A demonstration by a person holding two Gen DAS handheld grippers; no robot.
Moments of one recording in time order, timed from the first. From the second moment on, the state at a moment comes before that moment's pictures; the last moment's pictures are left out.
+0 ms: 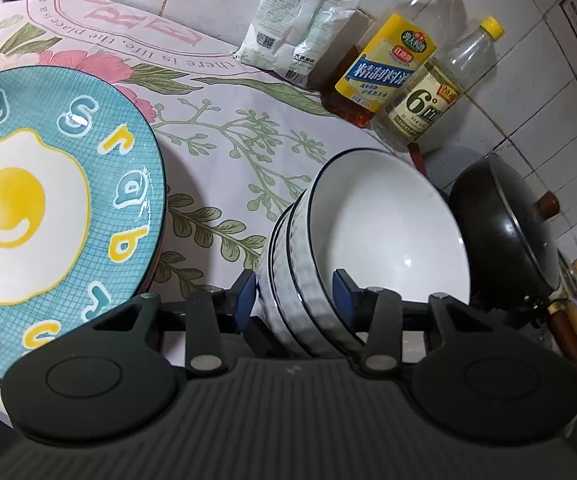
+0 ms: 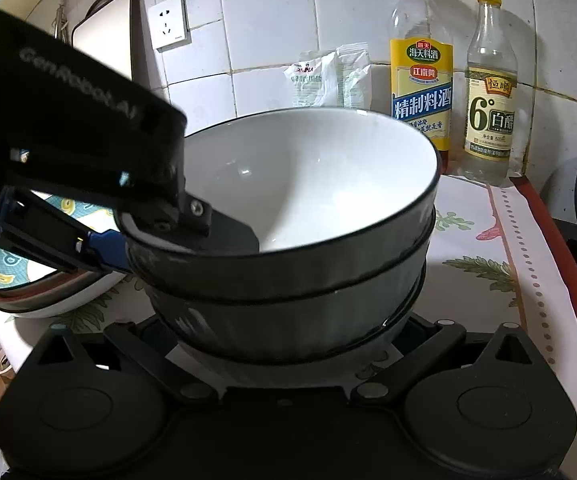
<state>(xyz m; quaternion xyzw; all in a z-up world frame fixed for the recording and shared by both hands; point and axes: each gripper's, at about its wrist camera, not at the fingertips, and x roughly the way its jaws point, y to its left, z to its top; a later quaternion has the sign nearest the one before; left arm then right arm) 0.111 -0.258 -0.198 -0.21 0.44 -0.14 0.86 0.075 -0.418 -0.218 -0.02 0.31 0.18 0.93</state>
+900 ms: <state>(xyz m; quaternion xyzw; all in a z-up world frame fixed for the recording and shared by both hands) 0.079 -0.242 -0.179 -0.20 0.43 -0.16 0.86 0.043 -0.402 -0.194 -0.06 0.30 0.18 0.94</state>
